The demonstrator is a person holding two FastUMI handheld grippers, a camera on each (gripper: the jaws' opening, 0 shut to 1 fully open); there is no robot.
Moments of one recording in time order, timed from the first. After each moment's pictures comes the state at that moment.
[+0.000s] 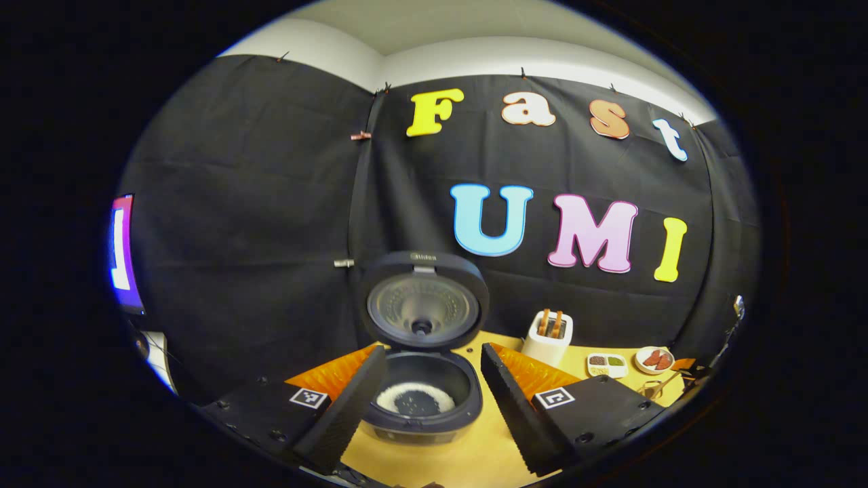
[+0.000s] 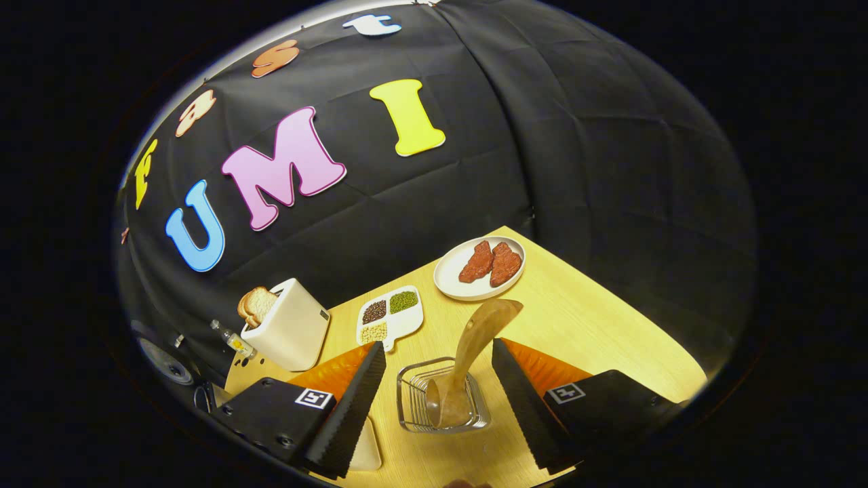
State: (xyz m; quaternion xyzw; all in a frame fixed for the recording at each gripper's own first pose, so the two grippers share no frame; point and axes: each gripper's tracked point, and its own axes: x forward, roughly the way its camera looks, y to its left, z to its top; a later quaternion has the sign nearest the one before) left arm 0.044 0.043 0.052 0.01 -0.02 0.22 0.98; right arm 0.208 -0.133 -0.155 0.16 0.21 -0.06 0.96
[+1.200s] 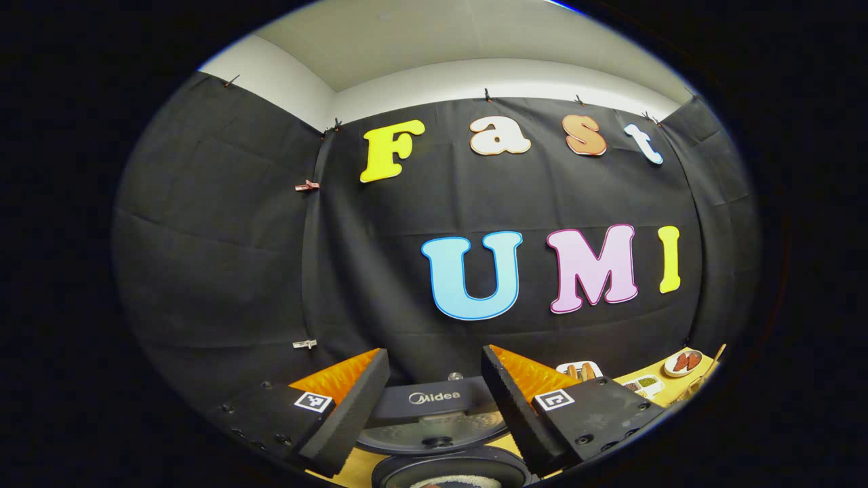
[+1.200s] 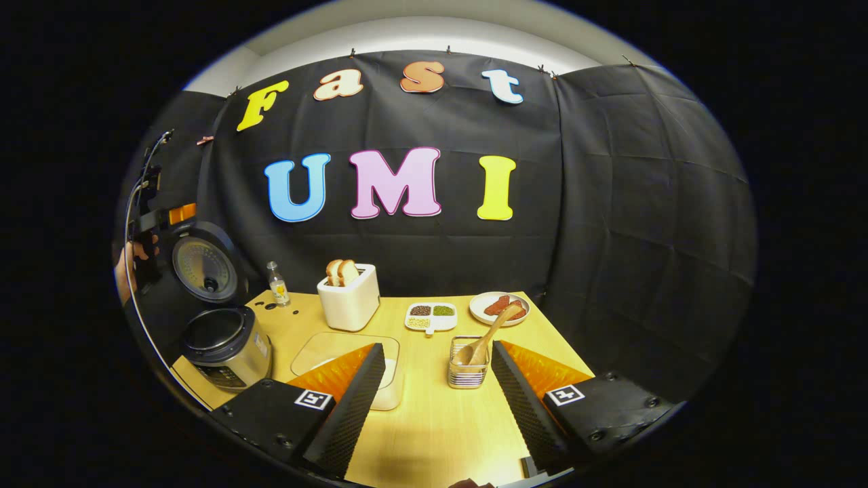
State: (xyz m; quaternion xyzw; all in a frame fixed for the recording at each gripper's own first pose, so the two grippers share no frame) left arm 0.220 0.131 0.139 0.11 -0.10 0.12 0.98; right arm 0.018 -0.022 -0.037 -0.02 0.12 0.03 0.99
